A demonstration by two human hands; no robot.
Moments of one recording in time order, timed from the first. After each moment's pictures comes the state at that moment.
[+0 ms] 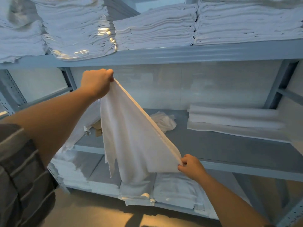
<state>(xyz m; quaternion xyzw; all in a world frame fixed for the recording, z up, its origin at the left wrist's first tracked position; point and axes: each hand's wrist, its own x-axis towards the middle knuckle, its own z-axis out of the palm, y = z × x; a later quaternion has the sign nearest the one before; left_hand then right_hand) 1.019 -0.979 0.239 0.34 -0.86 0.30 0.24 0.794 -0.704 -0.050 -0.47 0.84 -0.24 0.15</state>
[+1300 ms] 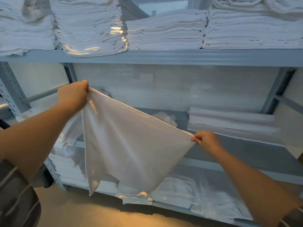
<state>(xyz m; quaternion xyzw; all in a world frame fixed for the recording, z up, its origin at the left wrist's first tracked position) 1.125 -0.995 0.199 0.48 -0.81 0.19 0.26 0.760 -0.705 0.040 -0.48 0.84 -0.26 0.05</state>
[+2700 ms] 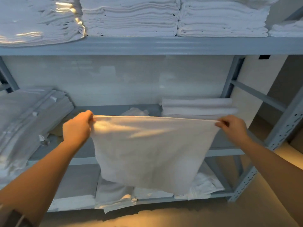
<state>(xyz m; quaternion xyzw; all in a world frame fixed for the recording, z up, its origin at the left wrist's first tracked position) 1.029 -1.019 0.068 0.35 -0.88 0.02 0.32 0.700 -0.615 0.067 -0.32 0.88 -0.32 -0.13</state>
